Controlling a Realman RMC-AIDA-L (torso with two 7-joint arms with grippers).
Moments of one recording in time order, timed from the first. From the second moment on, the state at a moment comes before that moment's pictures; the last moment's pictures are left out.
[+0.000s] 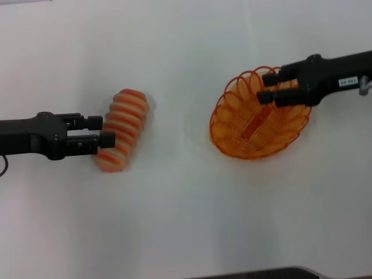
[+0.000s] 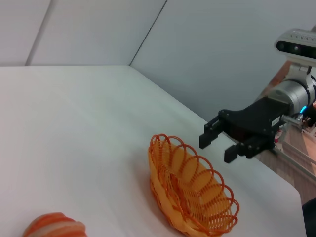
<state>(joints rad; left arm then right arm) -0.55 -2.08 0.45 0.73 2.31 1.81 -1.64 0.64 1.97 -0.60 -0.64 -2.26 -1.63 1.54</state>
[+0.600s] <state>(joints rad) -0.55 -2.09 0.46 0.72 2.31 1.80 -1.64 0.77 1.92 -0.60 -0.70 -2.39 -1.37 2.03</state>
